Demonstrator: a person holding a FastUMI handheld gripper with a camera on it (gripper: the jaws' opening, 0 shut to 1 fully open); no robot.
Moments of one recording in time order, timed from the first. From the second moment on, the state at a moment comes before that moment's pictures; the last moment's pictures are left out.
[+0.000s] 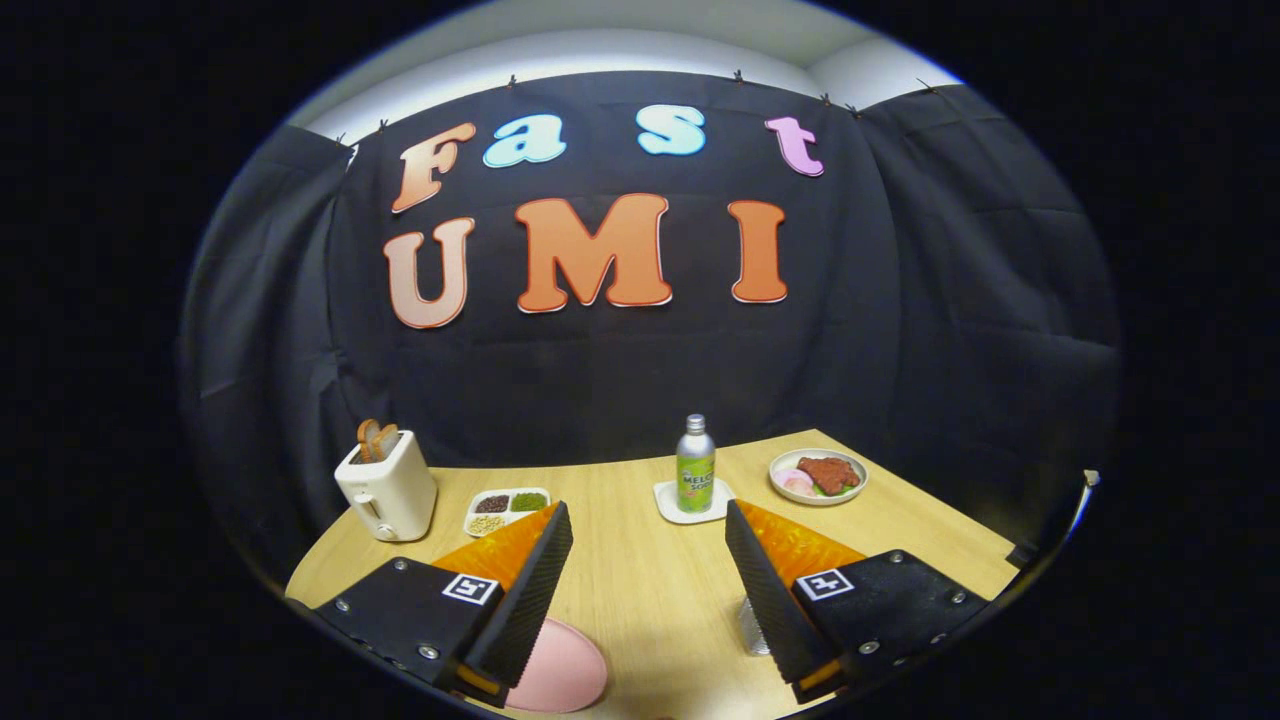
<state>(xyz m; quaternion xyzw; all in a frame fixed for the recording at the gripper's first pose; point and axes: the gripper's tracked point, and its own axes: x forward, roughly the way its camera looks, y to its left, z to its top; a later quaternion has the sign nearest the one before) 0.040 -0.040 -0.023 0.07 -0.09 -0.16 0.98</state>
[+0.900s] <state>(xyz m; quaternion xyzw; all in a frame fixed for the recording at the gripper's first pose) 0.098 0.127 -0.215 0.07 0.15 -0.07 0.98</state>
